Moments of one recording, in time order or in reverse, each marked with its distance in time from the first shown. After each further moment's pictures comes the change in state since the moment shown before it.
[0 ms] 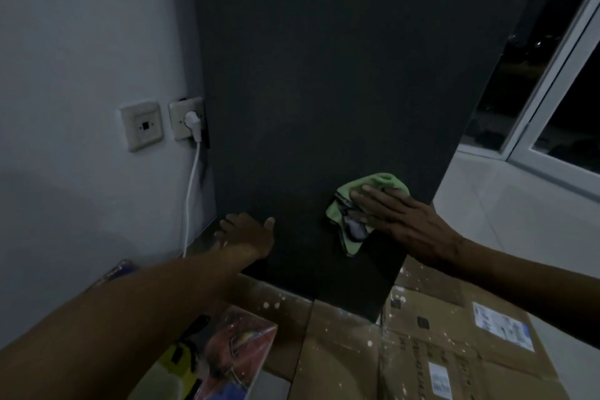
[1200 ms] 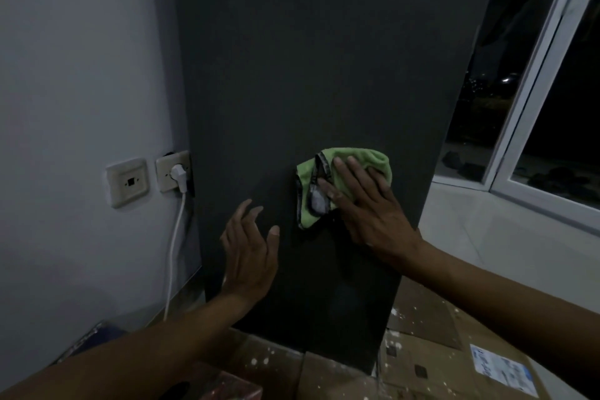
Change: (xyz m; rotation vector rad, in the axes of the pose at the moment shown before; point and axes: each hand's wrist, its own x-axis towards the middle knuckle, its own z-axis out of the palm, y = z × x) left_hand -0.045 0.030 -0.022 -0.483 0.770 0.720; right_hand 0.074 0.023 -0.033 -0.119 0.331 0.342
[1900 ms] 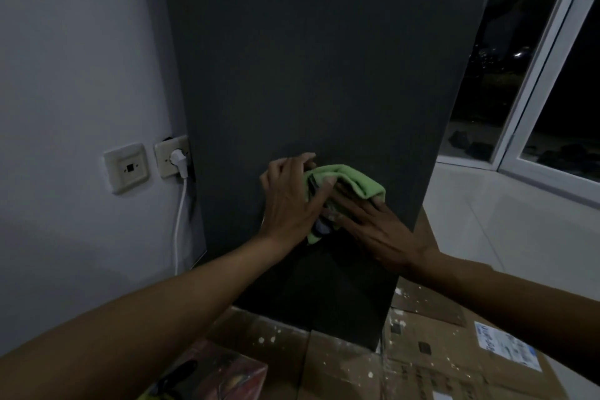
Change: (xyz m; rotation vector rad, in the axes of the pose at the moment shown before) left_hand 0.051 0.063 0.014 -0.128 -0.057 0.188; right_hand -0.048 -0.012 0.022 0.176 -0.122 -0.163
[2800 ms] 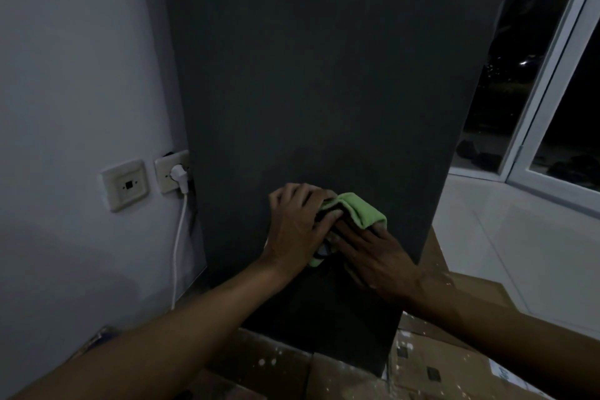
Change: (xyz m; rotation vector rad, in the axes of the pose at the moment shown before) left_hand -0.003 -0.008 0.011 0.109 0.049 0.229; right_hand -0.006 -0.010 0.032 -0.117 0.046 0.016
